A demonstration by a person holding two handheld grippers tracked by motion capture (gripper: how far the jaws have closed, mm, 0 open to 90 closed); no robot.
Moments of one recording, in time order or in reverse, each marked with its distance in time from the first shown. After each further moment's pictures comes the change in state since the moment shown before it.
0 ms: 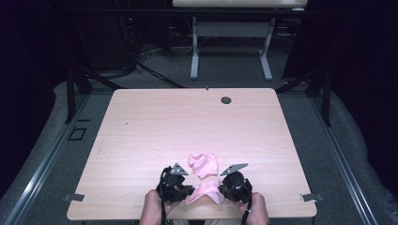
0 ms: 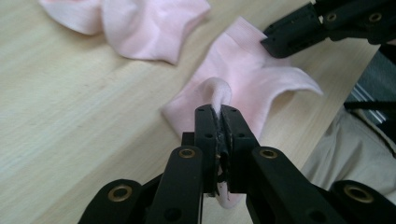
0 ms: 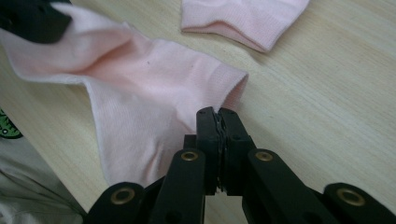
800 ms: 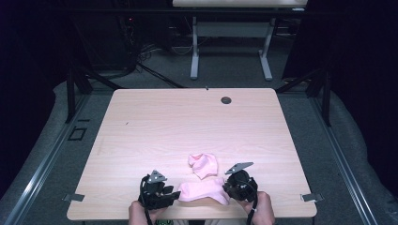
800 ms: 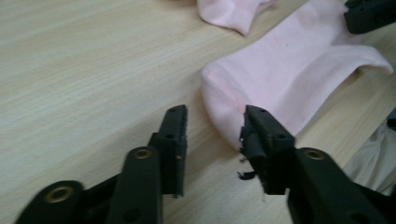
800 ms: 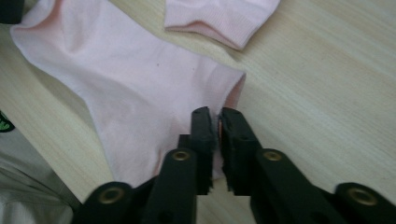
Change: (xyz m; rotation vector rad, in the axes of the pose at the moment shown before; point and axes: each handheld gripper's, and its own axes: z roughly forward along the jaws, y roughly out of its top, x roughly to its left) left arm 0.025 -0.046 -0.017 -0.094 0.092 -0.142; right arm -0.009 -0.001 -0.014 0.004 -0.033 -0.029
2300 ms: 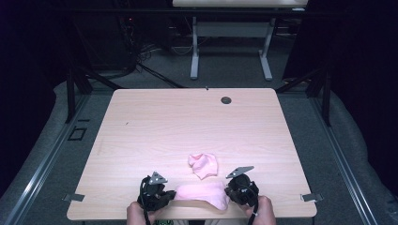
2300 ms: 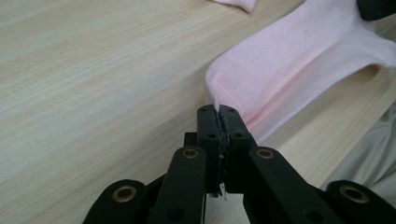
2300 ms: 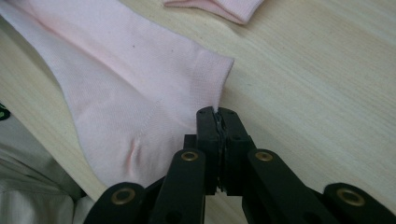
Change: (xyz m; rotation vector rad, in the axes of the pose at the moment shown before) left arm 0.001 -0.007 0.006 0.073 0.002 0.039; right arm 0.003 -0.011 0.003 0.039 -0.007 0.017
